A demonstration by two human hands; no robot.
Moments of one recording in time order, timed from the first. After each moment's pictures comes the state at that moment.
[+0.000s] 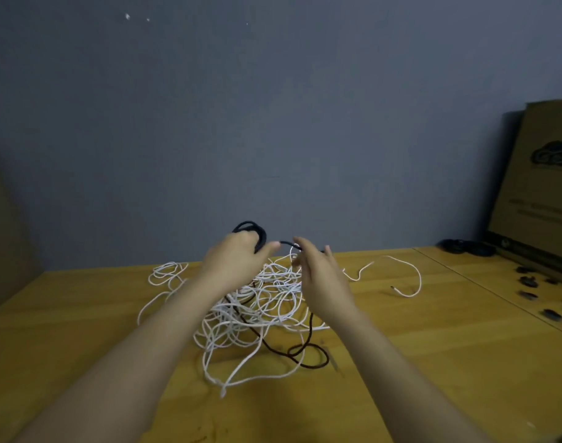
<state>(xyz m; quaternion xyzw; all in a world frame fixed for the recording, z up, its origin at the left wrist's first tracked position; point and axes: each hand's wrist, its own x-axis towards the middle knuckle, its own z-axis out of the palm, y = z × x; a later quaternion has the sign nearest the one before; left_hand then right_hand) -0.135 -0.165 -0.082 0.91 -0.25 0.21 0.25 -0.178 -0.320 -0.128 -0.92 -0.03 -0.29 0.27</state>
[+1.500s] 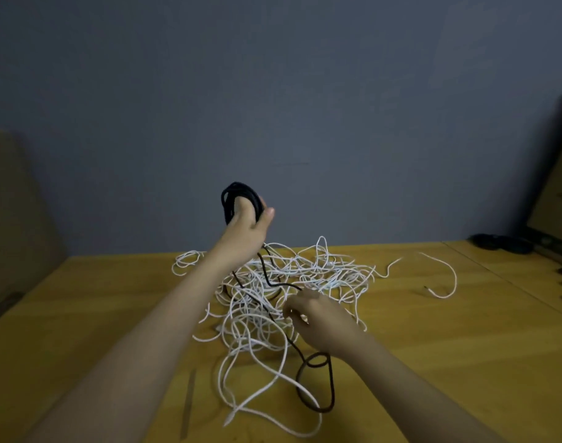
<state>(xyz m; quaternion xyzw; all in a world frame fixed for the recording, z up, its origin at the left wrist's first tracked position) -0.060 -0.129 -0.085 0.84 -0.23 0.10 0.49 -0.145 -0.294 -0.179 -0.96 -0.19 -0.16 0.13</state>
